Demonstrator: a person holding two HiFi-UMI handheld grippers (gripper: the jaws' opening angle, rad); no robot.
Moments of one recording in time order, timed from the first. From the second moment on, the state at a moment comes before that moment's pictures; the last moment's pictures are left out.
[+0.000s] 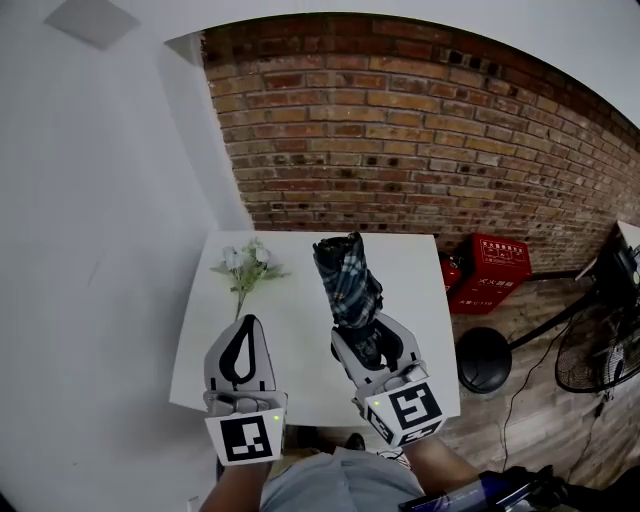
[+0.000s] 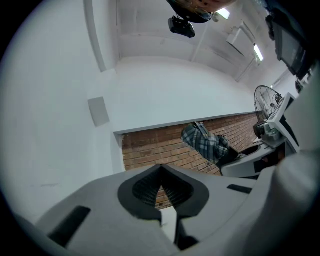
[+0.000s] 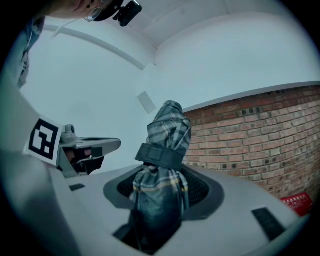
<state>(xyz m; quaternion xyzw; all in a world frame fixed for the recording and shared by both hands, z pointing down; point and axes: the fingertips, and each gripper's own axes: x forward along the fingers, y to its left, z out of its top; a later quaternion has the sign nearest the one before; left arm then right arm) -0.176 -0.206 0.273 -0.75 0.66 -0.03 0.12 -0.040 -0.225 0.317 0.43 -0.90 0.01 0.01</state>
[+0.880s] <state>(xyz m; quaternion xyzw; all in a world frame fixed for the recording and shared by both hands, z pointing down) -0.204 -0.250 0.342 -0.76 0.64 -0.08 0.07 -0.060 -0.256 0.406 0.46 -0.88 0.07 0.11</state>
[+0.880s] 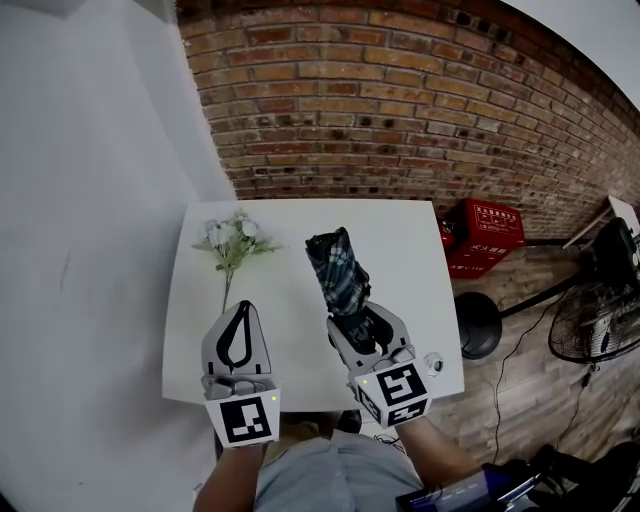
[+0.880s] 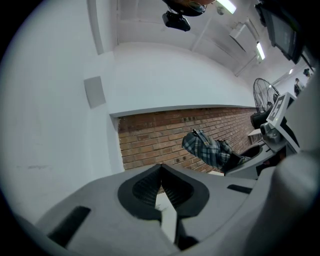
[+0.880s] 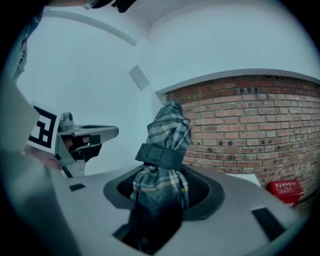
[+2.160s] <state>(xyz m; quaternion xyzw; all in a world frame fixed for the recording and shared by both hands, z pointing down) -0.197 -0.276 0.442 -0.78 0.61 -0.12 0.08 -0.044 -0.270 0.533 0.47 -0.84 0.15 0.22</state>
